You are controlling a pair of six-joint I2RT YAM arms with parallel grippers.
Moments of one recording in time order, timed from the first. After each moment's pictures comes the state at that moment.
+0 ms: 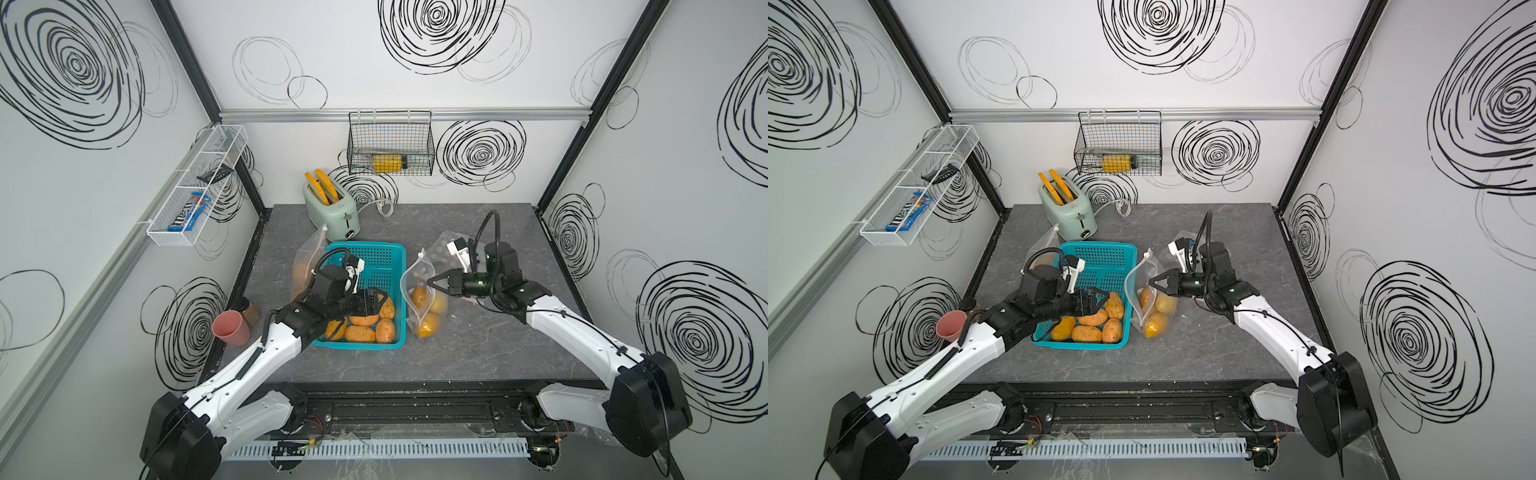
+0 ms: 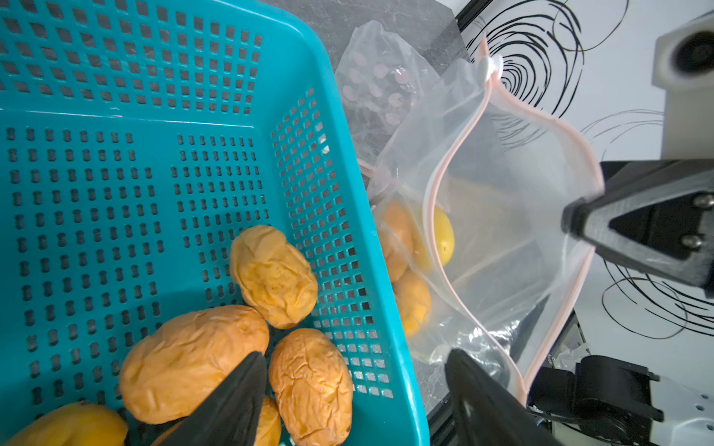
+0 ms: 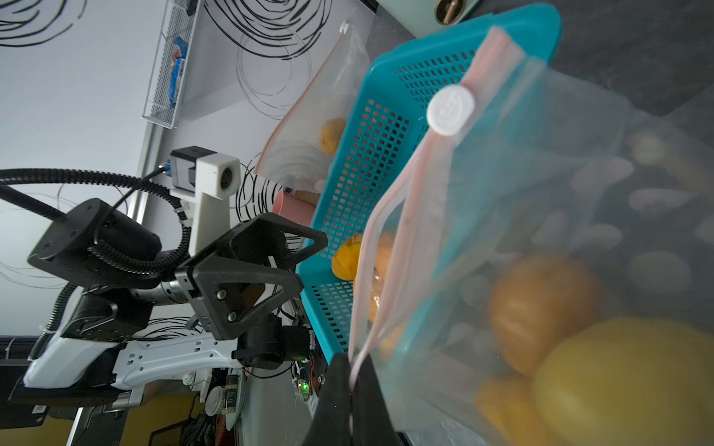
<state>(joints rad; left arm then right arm) -0.50 1.04 0.73 -0.35 0.27 -0.57 0.44 1.24 0.81 -0.11 -0.78 0.67</state>
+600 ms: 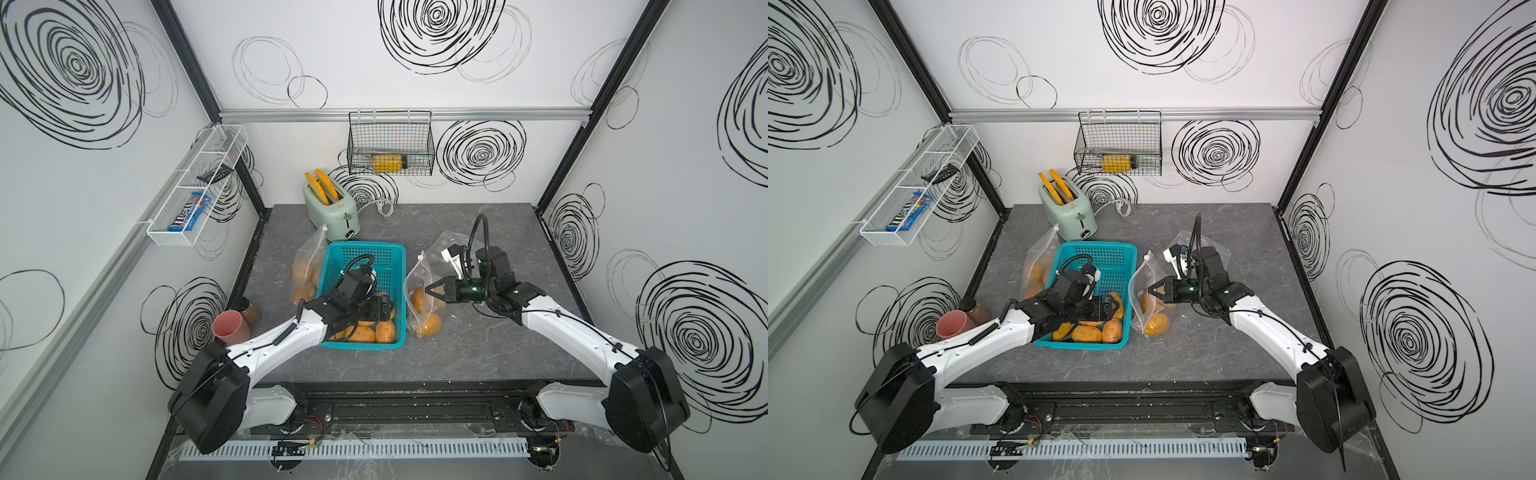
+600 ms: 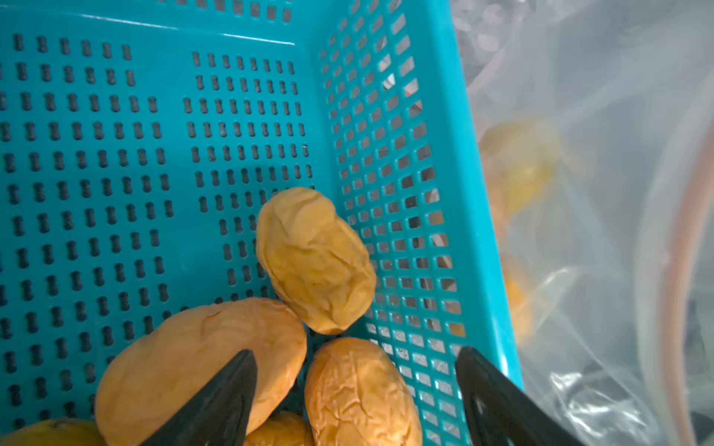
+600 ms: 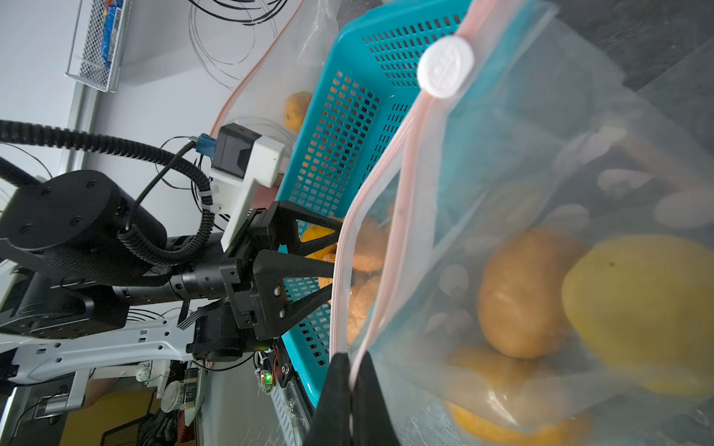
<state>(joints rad) -0.60 1.30 0.72 -0.27 0.08 -0.60 0.49 1.26 0.82 -0.18 -0.68 0.57</state>
